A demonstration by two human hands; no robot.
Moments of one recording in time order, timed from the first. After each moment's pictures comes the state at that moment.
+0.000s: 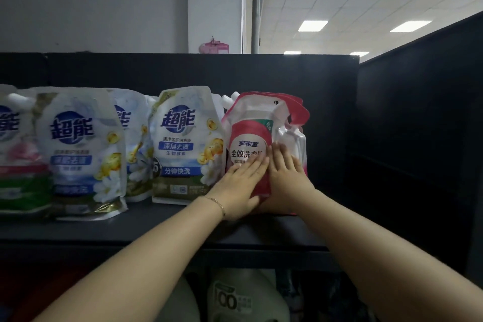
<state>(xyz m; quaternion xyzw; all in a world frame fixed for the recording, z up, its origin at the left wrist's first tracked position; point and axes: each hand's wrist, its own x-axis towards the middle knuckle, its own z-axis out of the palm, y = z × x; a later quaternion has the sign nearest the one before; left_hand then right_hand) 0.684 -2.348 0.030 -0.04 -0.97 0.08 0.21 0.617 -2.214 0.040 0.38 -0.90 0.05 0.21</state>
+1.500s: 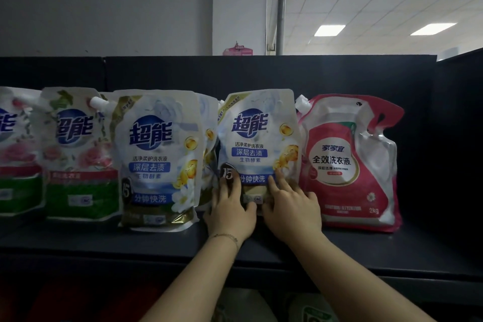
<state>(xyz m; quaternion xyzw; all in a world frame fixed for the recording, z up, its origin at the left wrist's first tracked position) 0.740 -2.485 -0.019 0.24 -0.90 -0.20 0.30 0.686 -2.362 -0.002 0.32 -0.90 0.13 0.28</state>
